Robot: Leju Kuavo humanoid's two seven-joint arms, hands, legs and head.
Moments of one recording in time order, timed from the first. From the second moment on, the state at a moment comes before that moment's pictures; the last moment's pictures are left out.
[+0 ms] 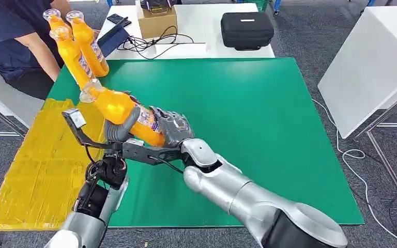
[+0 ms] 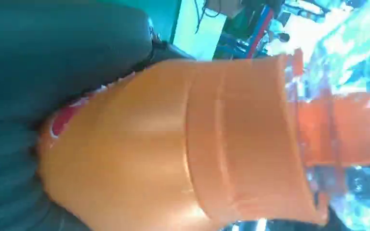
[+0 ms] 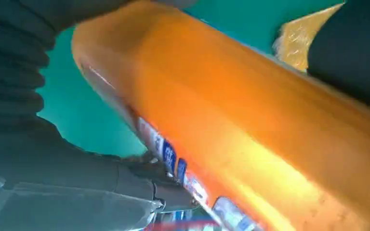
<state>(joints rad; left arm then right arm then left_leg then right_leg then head) -0.42 -0.20 -0.04 -1.10 0.40 -0.23 -0.42 -0.88 0.34 1.24 -0.63 0.32 -0.27 0.18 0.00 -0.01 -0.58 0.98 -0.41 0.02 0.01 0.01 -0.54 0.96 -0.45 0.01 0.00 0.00</state>
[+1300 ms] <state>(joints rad) -0.61 -0.05 0.09 -0.67 -1.54 0.69 -0.12 -0.85 0.18 0.28 -0.70 0.54 -0.15 -0.22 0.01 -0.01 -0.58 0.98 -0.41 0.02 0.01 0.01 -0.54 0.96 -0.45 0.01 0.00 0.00</state>
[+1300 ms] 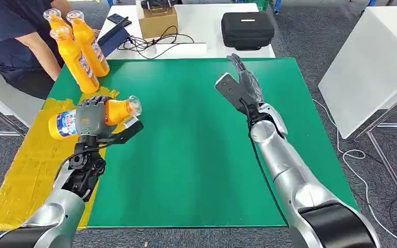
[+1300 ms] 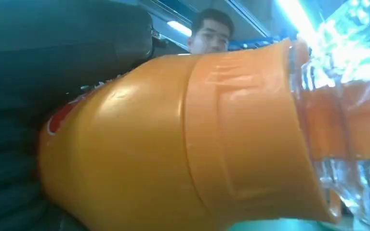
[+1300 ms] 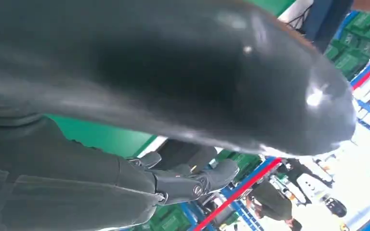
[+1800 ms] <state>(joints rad) -0.61 0.02 0.03 -0.39 -1.55 0.69 0.00 -0.85 0.21 0.28 -0.71 0.56 -0.12 -0.24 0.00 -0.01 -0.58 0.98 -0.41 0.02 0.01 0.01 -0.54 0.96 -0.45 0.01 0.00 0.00</state>
